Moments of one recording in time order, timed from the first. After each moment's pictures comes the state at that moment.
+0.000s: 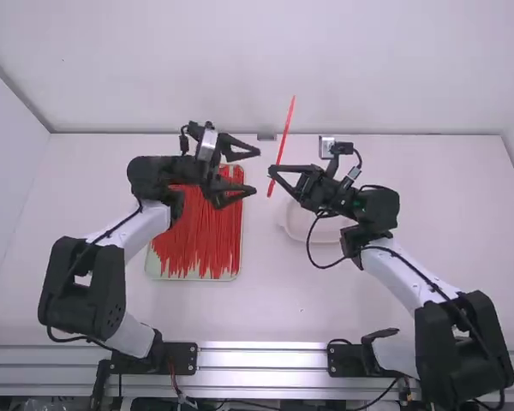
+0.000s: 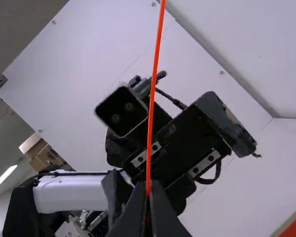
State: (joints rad) left arm -0.14 1.62 0.95 1.35 1.39 -0.75; right arm 0.30 1.38 0.68 1.21 -0.95 1.23
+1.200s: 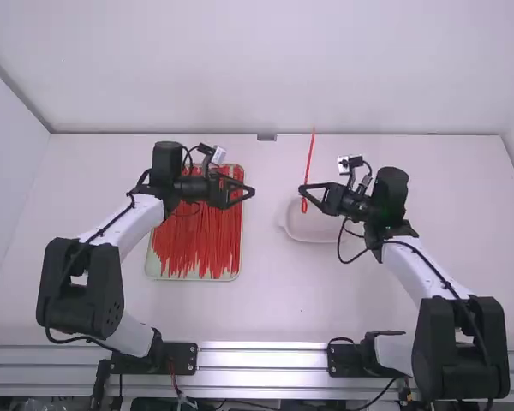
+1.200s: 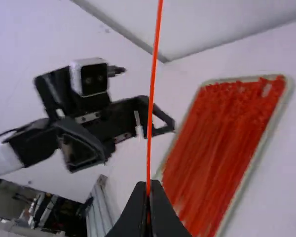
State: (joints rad) left arm -0.09 1.62 1.00 -0.06 1.14 -0.14; right arm 0.06 1.38 0.68 0.34 -1.06 0.65
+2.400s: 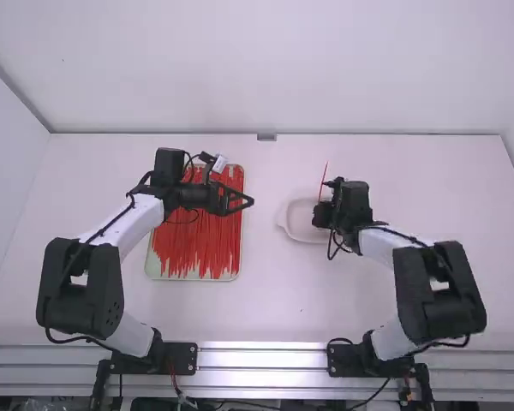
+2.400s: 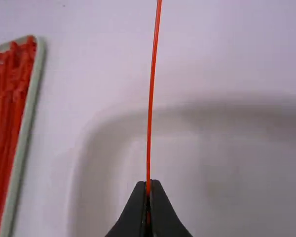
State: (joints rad) left arm -0.09 1.62 1.00 -0.23 1.12 -0.05; right arm 0.18 1.69 0.68 0.18 -0.28 0.34
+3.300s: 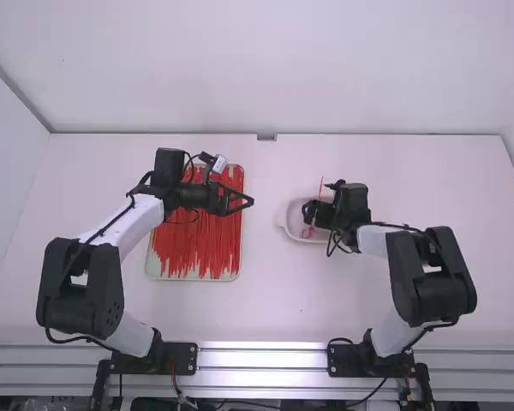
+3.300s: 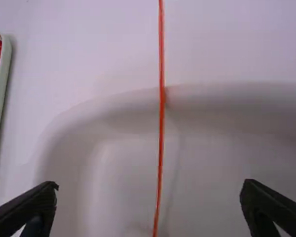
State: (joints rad) left arm -0.09 1.62 1.00 -0.22 1.12 -0.05; right arm 0.15 1.75 0.68 0.23 -0.28 0.36
